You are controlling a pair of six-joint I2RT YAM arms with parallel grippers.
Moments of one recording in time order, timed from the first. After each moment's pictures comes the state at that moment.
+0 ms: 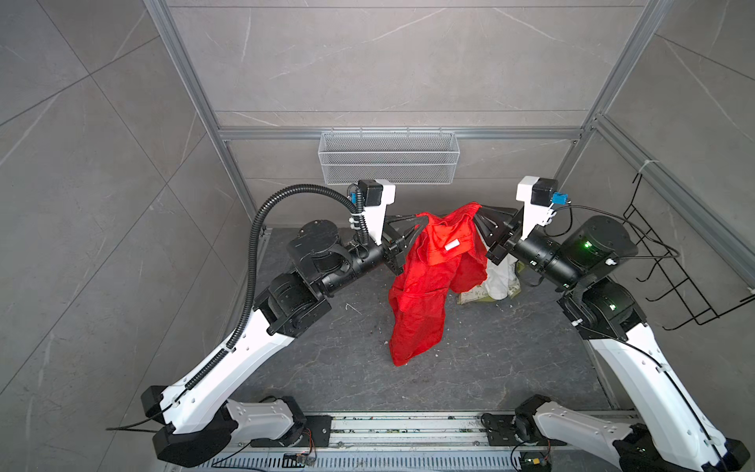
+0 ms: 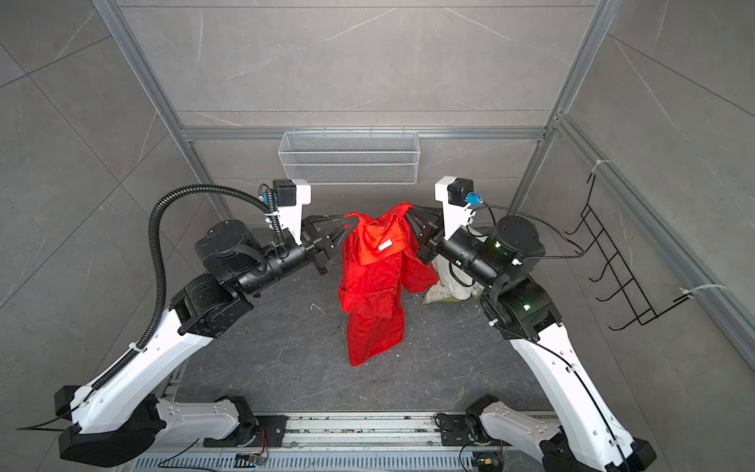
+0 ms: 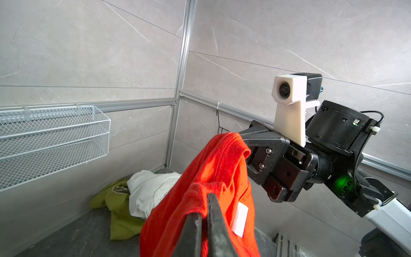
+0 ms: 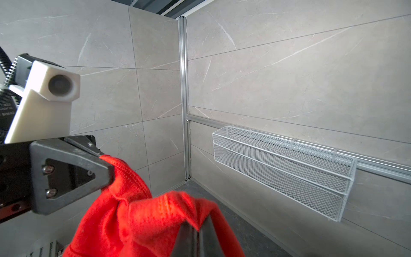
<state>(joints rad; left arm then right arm) -0.93 1.22 1.60 -0.23 0.11 -0.22 0.49 1.06 1.49 -0.24 -0.36 0.06</state>
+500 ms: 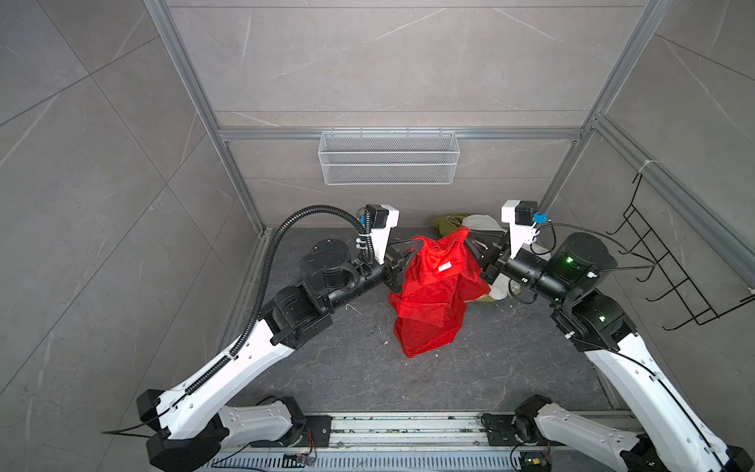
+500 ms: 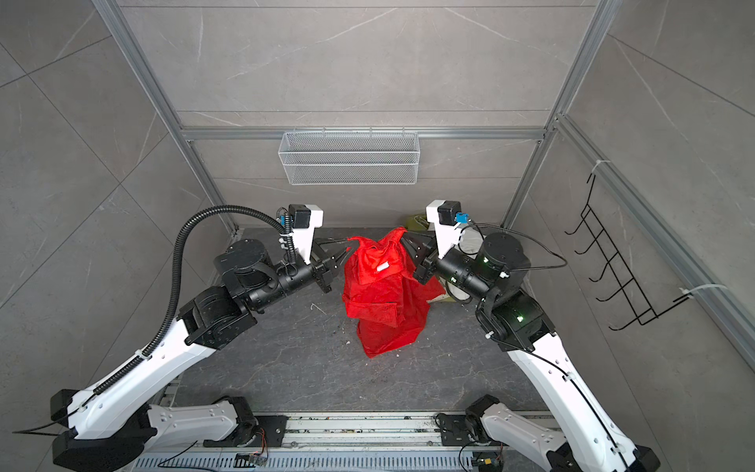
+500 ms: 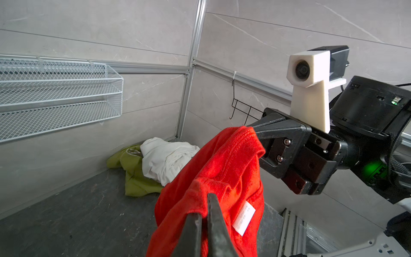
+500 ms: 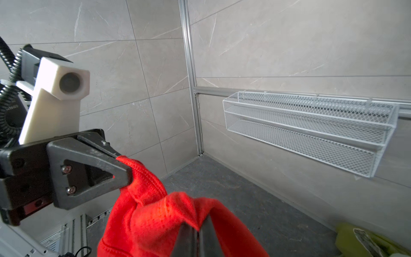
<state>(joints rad) -0.94 1.15 1.43 -0.28 0.03 -0.23 0.52 1.01 1.31 -0.26 -0.38 0.12</state>
